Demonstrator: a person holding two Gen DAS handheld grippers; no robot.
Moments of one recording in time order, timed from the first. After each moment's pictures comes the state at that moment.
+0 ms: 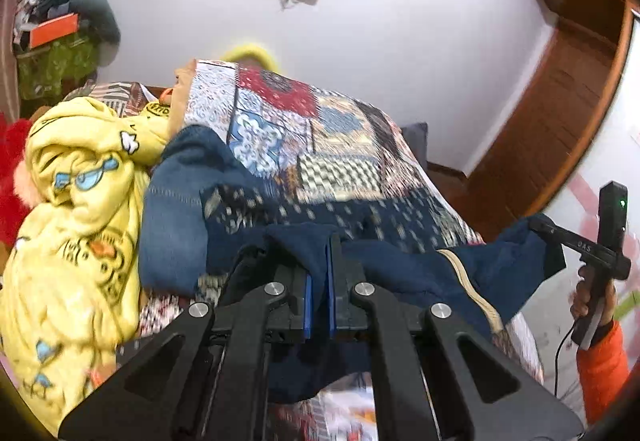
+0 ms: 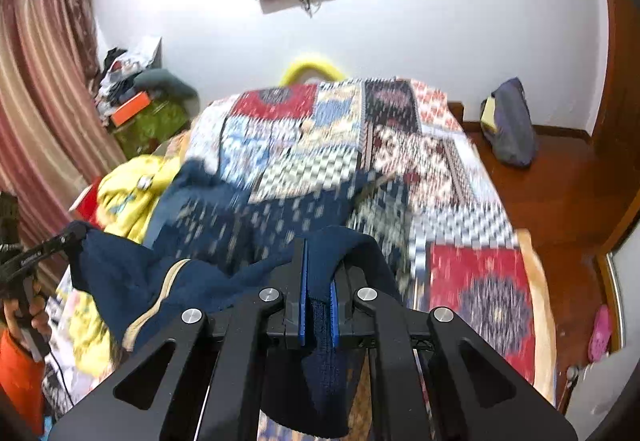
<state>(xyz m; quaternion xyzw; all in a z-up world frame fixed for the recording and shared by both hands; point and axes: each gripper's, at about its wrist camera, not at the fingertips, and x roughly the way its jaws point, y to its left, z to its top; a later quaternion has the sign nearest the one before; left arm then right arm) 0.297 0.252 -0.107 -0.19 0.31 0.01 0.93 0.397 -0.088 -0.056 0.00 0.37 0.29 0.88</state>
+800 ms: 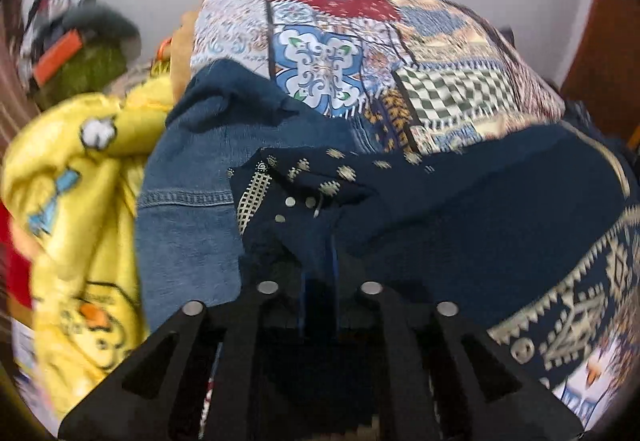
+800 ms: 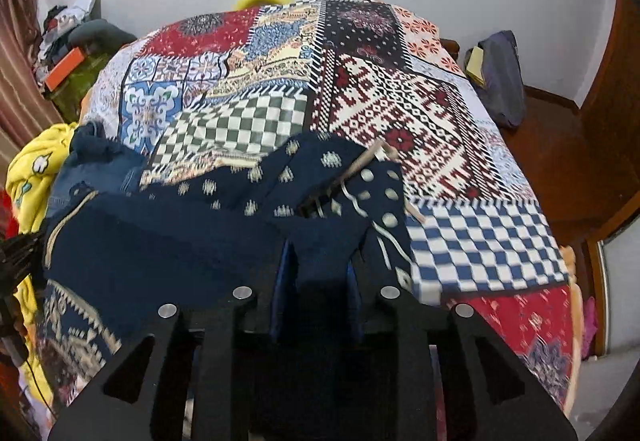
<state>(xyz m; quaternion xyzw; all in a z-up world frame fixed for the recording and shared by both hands) 0.431 0.262 -0.239 -0.02 0.46 0.12 0.88 0.509 -0.043 -0.164 -0.06 0.48 0.22 0.85</state>
